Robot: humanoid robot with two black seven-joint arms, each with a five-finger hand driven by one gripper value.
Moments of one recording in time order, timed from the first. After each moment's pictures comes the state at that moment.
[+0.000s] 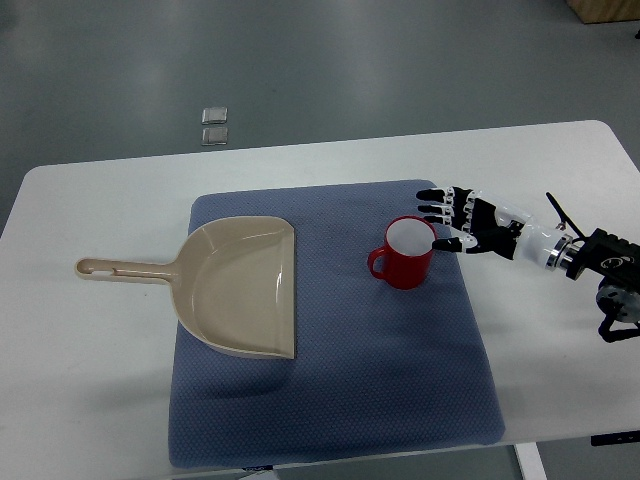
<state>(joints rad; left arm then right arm) 0.02 0.00 -0.07 -0.14 0.08 -0.03 0.10 0.67 -0.38 0.47 0.59 -0.63 0.61 0.61</state>
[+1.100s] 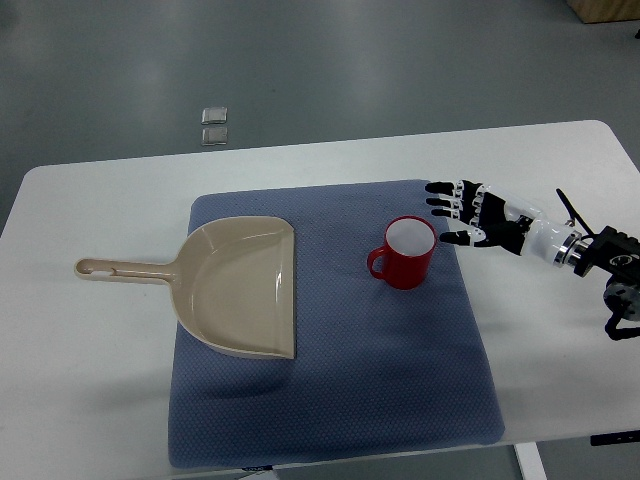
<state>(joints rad) 0.02 0.00 -0.07 -0.14 0.08 -0.03 0.10 0.66 -0.40 0.49 0.60 -0.63 0.61 0.61</state>
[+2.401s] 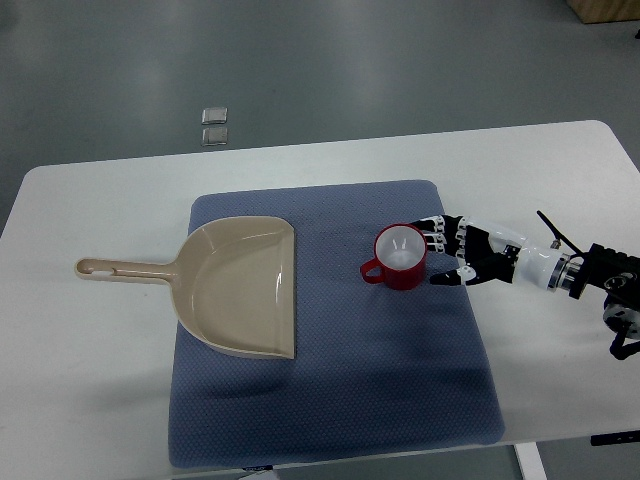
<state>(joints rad) 0.02 0.00 -0.07 -0.14 0.08 -0.03 0.10 0.60 -0.44 0.48 0.75 -0.76 0.61 0.61</state>
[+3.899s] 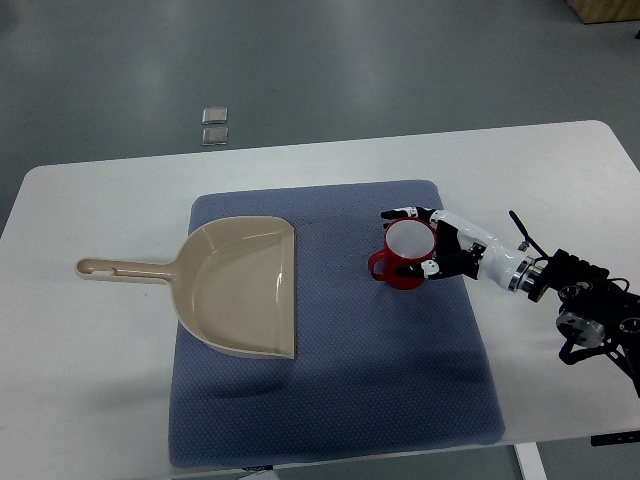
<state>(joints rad) 0.02 0.00 -0.07 -0.14 0.08 -0.03 0.10 0.57 -0.31 0.55 0.75 -0.80 0.44 0.61</state>
